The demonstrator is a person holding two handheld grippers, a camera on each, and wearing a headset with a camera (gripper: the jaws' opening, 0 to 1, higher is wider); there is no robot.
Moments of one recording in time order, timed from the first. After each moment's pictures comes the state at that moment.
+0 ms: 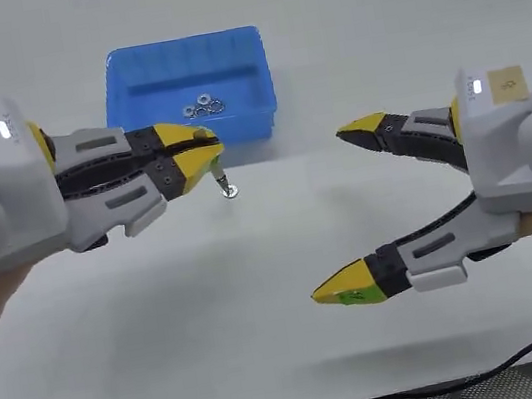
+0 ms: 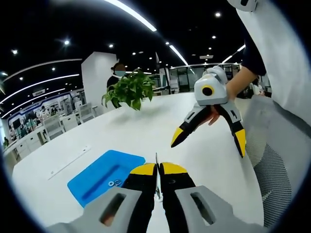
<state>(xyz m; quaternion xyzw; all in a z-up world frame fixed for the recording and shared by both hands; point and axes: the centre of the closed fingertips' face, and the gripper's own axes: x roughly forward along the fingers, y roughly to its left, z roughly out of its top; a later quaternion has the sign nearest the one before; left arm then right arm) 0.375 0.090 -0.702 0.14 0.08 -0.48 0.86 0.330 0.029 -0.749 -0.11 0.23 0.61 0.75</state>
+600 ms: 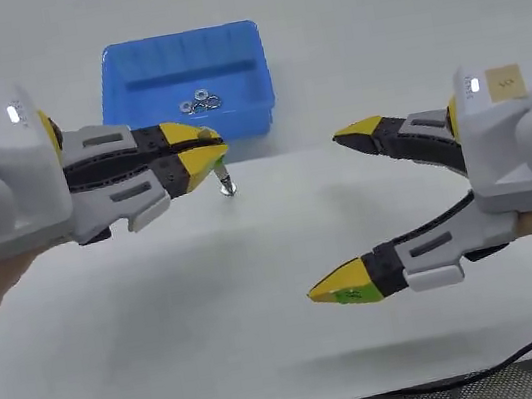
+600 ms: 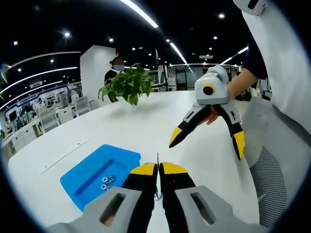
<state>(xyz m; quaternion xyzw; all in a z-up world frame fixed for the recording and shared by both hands) 0.377 0.083 -0.709 0.12 0.11 -0.50 0.85 0.332 0.033 -0.751 -0.10 0.24 0.62 0.74</state>
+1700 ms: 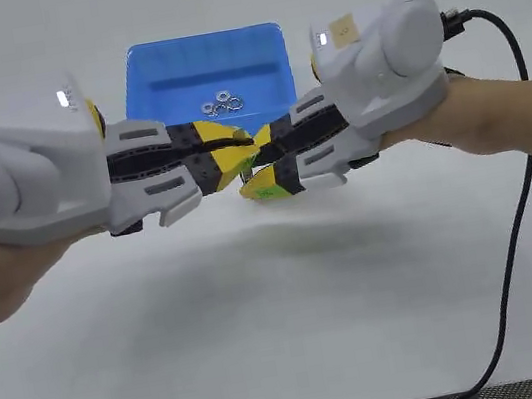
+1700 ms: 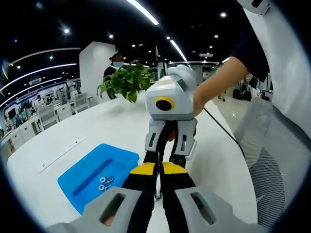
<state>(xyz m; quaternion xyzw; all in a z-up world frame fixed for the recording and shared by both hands) 0.376 0.079 -0.711 0.12 0.13 -0.50 0.85 0.368 0.114 -0.769 -0.18 0.21 0.72 0.63</state>
